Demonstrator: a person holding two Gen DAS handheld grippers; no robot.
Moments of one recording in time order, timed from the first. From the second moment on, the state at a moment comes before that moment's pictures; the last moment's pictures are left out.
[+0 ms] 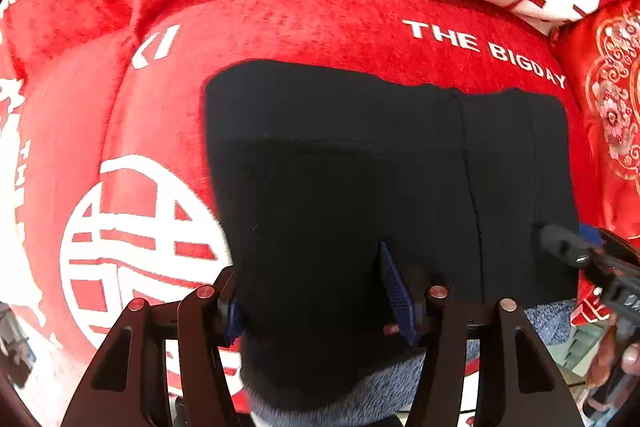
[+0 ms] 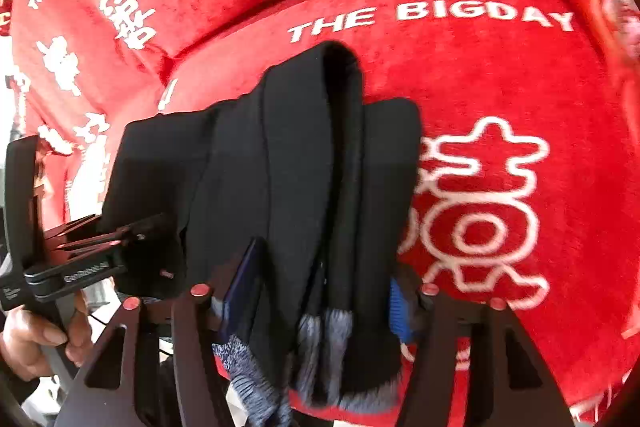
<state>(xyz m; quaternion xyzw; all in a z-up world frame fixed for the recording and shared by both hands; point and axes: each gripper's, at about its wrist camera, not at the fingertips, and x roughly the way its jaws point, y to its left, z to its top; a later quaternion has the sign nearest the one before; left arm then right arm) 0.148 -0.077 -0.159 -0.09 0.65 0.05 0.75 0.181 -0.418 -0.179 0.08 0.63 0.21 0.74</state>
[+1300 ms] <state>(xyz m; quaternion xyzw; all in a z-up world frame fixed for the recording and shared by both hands) 0.077 -0.094 -0.024 0.03 0.58 -0.07 0.81 0.074 -0.340 -0.036 -0.10 0.60 0.04 0.80</state>
